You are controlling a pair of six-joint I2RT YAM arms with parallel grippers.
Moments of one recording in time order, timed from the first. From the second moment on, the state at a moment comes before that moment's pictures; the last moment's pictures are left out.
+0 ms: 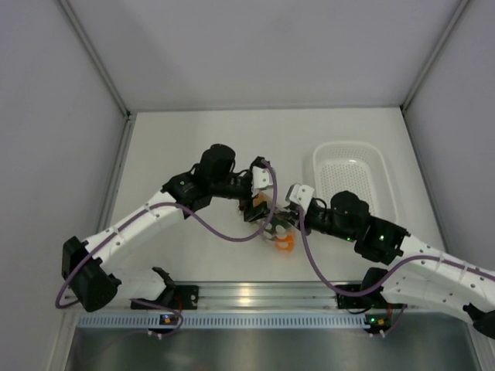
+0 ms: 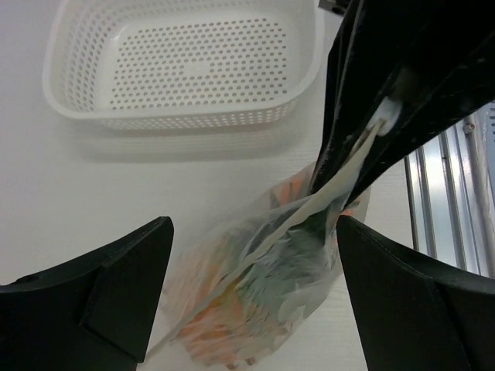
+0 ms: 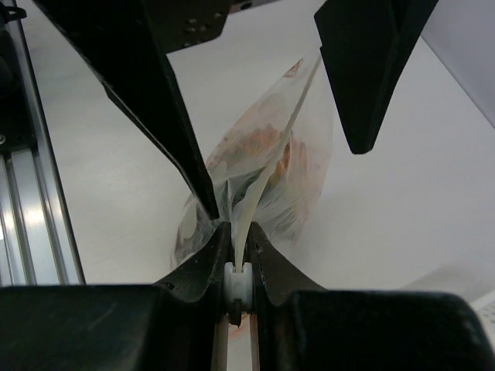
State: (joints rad) left arm -0.78 1.24 1.14 -0.37 0.64 0.47; right arm 1.00 0.80 0.73 -0.19 -0.07 -0.24
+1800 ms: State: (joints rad) left arm -0.73 1.20 1.18 -0.42 0.83 0.37; right arm 1.00 0.61 0.56 0.18 -0.14 -0.11
